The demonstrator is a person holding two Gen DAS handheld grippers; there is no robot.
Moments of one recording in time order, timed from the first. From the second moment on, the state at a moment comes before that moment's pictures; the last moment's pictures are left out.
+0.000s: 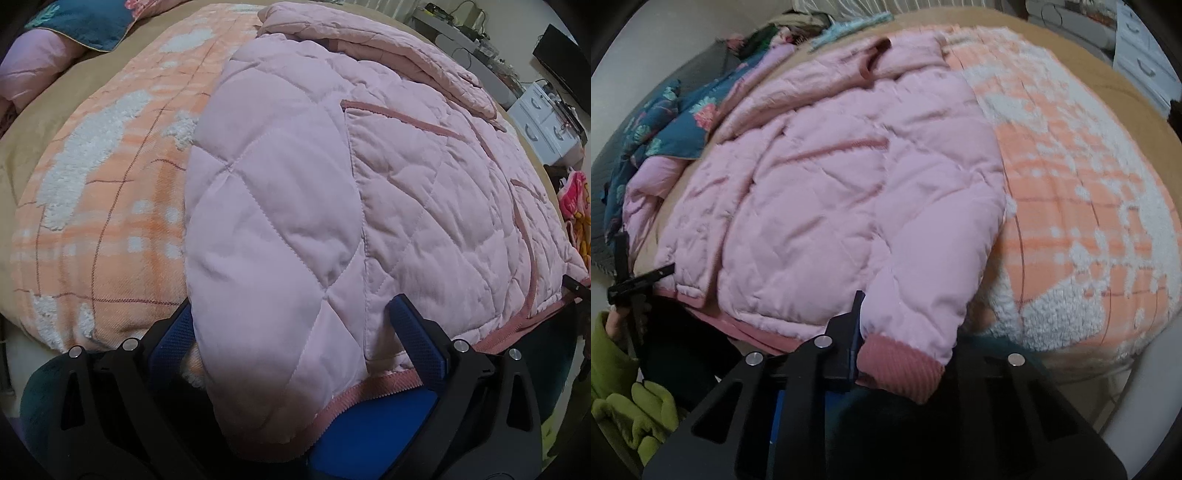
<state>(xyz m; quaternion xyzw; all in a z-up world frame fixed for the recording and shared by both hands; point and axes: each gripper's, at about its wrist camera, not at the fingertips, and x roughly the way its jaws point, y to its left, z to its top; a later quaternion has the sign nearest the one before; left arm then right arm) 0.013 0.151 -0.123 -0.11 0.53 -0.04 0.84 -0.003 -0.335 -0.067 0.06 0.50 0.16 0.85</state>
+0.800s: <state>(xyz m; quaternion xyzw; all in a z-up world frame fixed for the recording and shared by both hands) -0.004 0.136 -0.107 -0.08 0.51 -0.07 0.86 0.025 -0.335 0.028 0.14 0.33 0.22 0.91</state>
